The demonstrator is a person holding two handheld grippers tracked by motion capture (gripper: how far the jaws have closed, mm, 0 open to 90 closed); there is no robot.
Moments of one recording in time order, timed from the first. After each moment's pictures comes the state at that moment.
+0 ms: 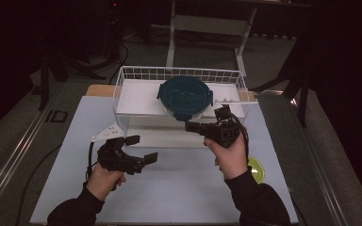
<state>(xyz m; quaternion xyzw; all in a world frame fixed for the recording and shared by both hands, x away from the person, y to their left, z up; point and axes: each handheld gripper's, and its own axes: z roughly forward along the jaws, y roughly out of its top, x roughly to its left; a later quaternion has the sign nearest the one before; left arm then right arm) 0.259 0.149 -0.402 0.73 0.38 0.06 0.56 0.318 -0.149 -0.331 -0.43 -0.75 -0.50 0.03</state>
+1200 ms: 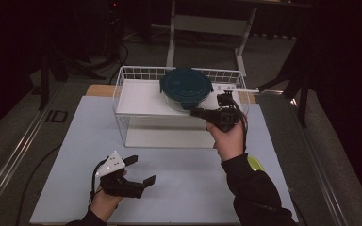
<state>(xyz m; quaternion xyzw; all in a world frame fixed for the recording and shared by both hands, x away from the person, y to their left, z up) 0.228 0.151 -0.479 0.73 0.36 0.12 0.56 0.358 -0.153 -0.330 -0.48 -0.72 -0.50 -0.01</state>
